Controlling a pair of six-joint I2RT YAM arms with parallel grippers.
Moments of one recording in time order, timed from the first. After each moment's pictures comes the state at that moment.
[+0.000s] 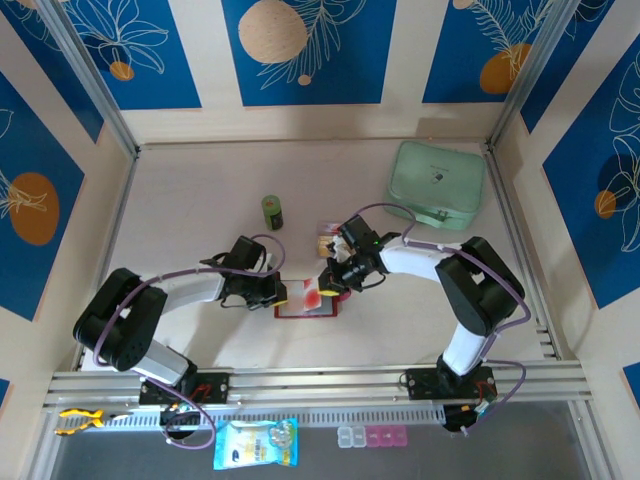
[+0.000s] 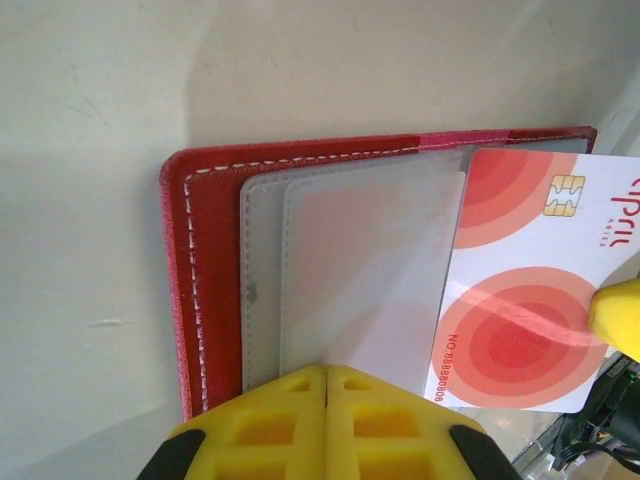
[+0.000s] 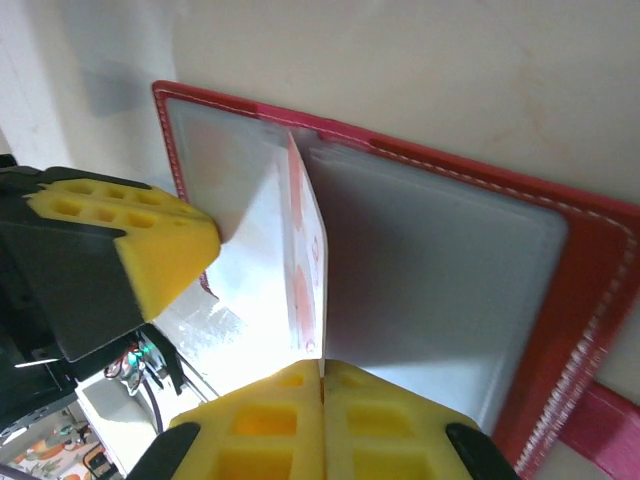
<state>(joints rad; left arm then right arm) -0.55 1.50 0.62 -0.23 0.50 -0.76 0.64 1.71 0.92 -0.39 -0.65 0.71</state>
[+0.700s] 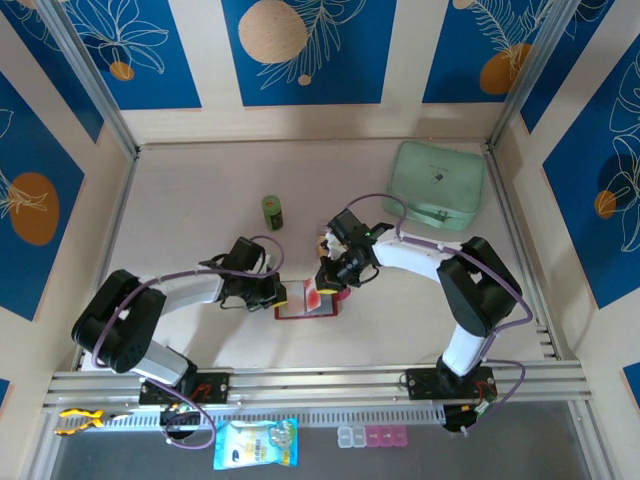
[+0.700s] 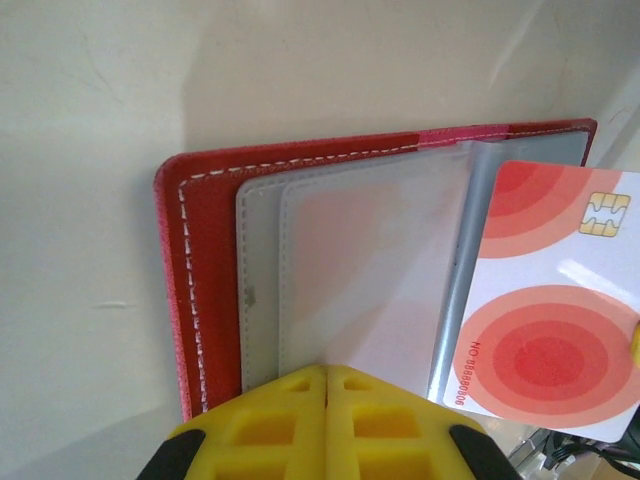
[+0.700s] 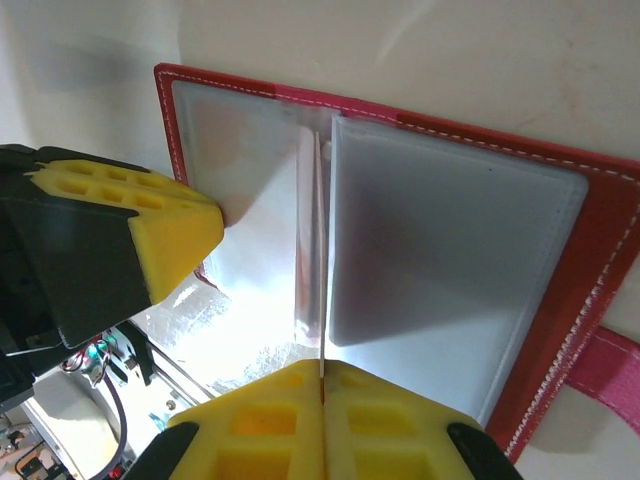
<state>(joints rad) -0.55 1.49 0.60 -0.22 0.51 -0.78 0.69 1.73 1.05 -0.58 -0.56 0.65</state>
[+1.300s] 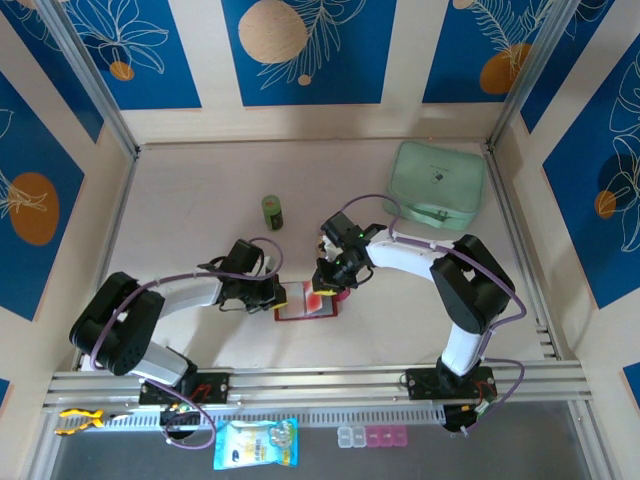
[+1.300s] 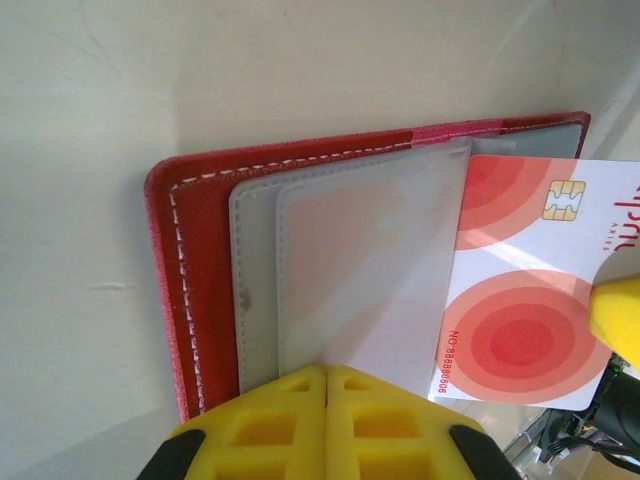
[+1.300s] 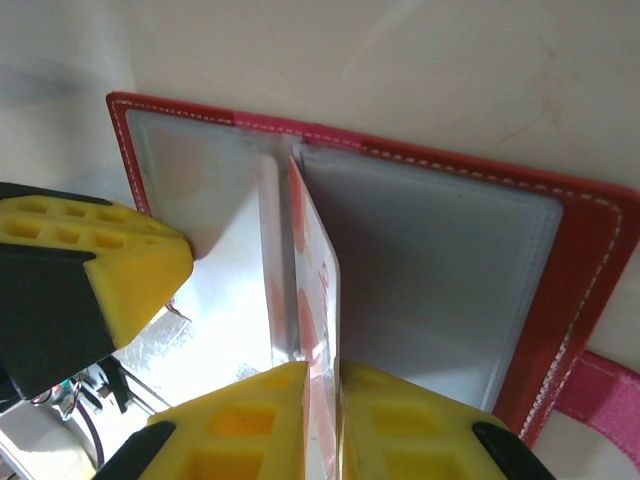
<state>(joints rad) -0.55 1.47 0.58 -0.19 0.52 -0.79 0.72 1.76 1.08 -0.58 -0.49 0.70</state>
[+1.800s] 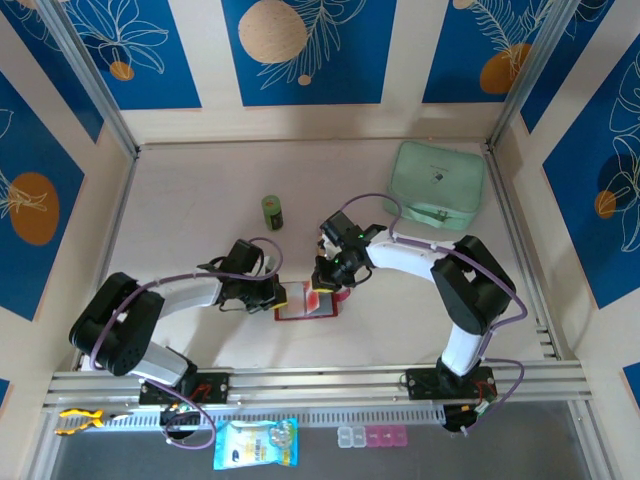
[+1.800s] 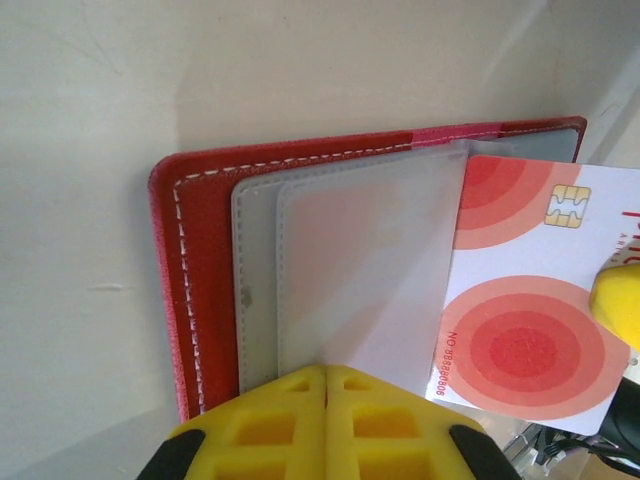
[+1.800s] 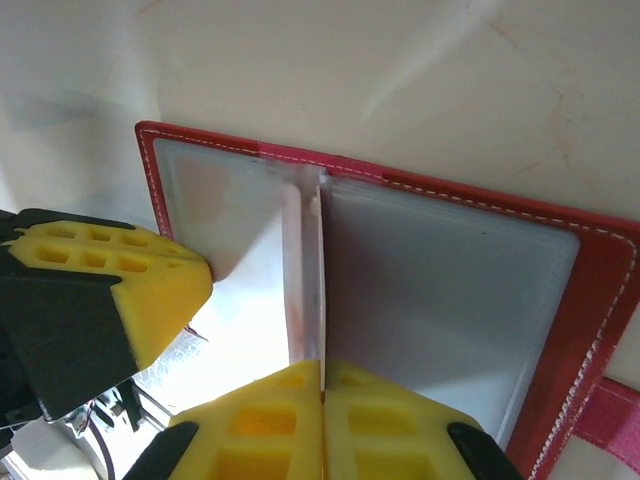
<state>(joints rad) -0.55 1.47 0.57 -0.18 0.52 -0.80 0.73 1.75 1.07 -0.54 -0.48 0.73</state>
